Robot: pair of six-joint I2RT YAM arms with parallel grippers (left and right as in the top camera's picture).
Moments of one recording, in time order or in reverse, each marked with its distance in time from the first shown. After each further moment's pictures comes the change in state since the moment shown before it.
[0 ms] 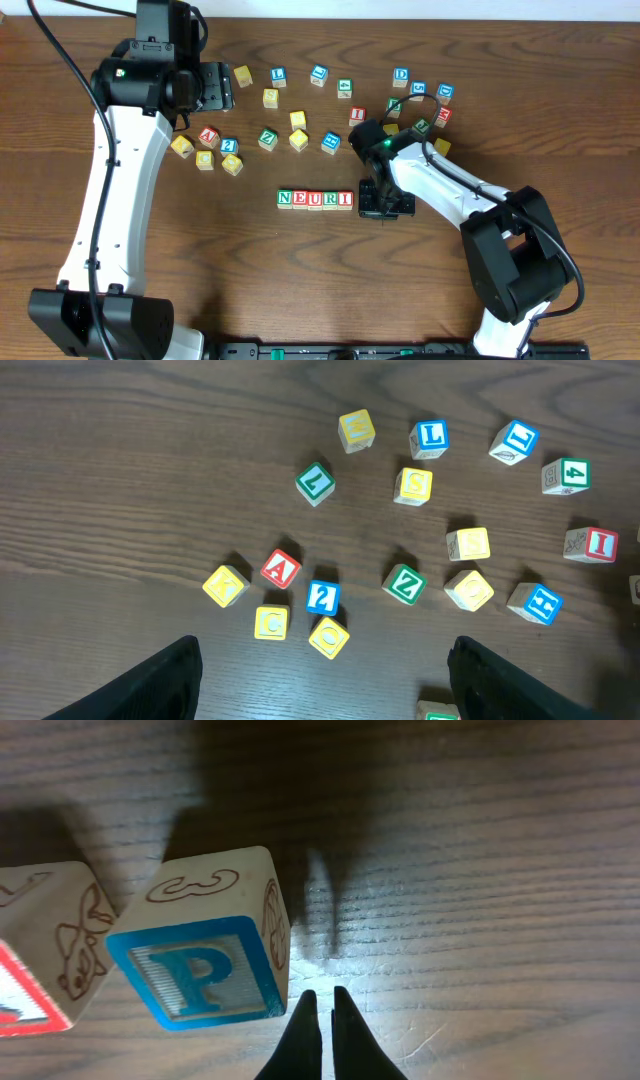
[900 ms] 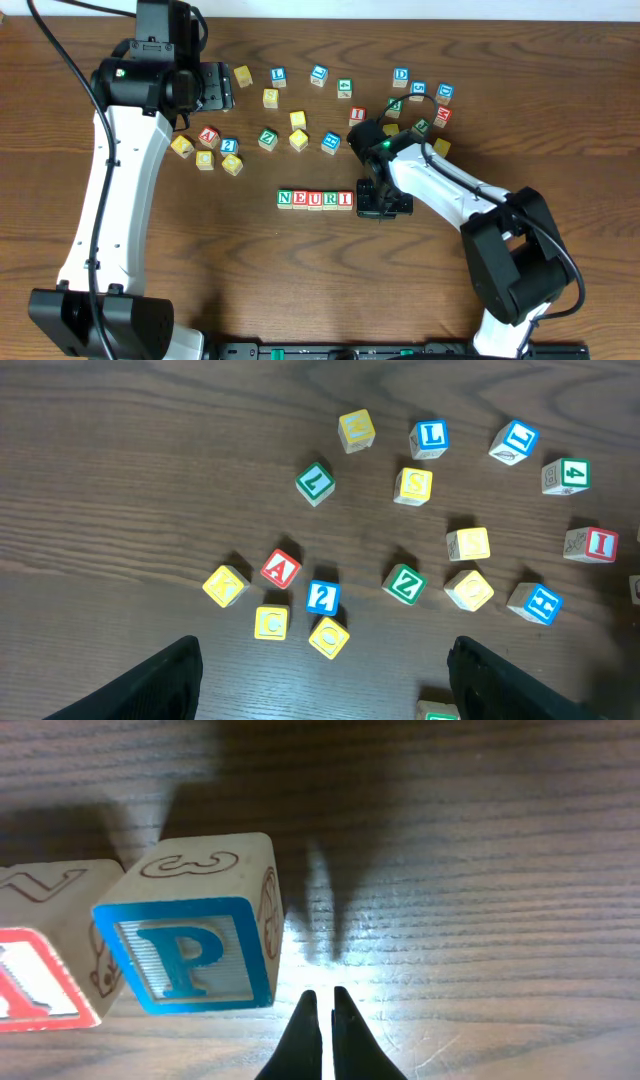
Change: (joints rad) left arm 0.000 0.000 0.000 0.000 0.000 0.000; right arm 0.006 -0.010 -0.002 0.024 -0.007 -0.027
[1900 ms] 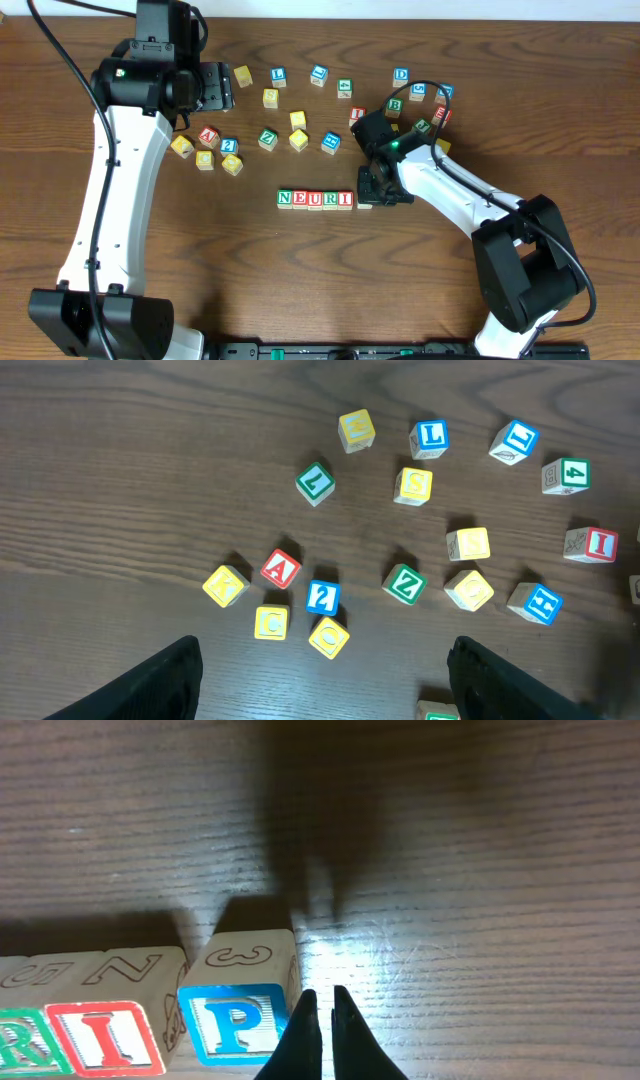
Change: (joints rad) left arm 0.000 0.000 0.000 0.000 0.000 0.000; right arm -0.017 -0.043 -0.025 0.135 0.062 0.000
